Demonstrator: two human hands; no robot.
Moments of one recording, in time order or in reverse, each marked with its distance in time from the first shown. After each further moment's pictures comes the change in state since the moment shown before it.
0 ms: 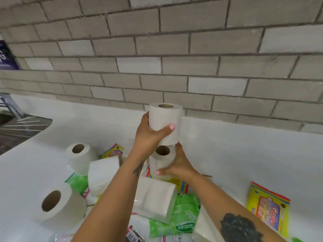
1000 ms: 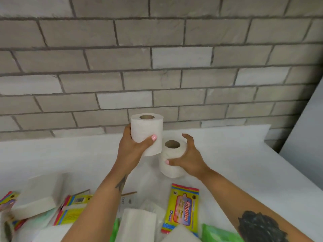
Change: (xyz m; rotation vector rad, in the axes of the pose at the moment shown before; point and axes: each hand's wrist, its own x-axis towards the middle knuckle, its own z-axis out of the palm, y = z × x) left_hand 0.001 0.021 0.186 -0.241 -0.321 0.088; right_hand -0.089 0.006 -0.243 -0.238 0.544 0.103
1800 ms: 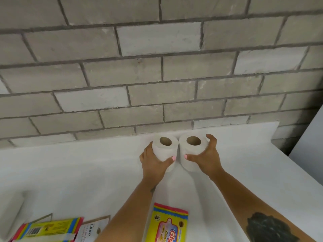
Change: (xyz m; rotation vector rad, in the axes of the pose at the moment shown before) left_hand 0.063 -0.158 0.133 0.434 0.021 -0.064; right_hand 0.082 0.101 -0.073 0.095 0.277 0.086
